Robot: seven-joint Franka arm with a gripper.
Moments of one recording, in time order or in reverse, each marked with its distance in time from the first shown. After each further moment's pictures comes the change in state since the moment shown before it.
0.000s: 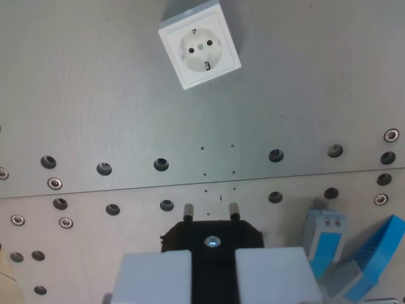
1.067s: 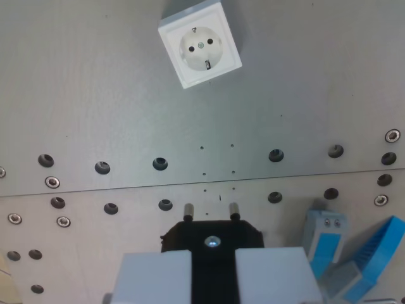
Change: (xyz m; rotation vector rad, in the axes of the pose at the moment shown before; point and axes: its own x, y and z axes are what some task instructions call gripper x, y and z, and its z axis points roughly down) arm 0.001 0.000 0.006 -0.001 -0.010 -0.010
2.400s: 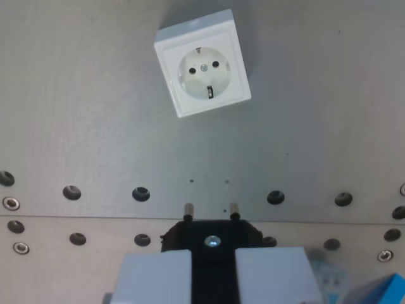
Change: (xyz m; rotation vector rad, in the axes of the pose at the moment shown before) arm 0.007 -0.001 0.078 0.001 -0.013 -0.112
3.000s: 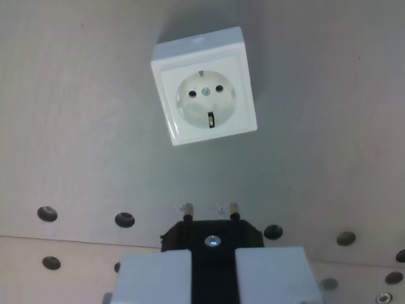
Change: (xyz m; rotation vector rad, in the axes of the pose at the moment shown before) arm 0.006 0.000 0.045 0.002 -0.006 -0.073
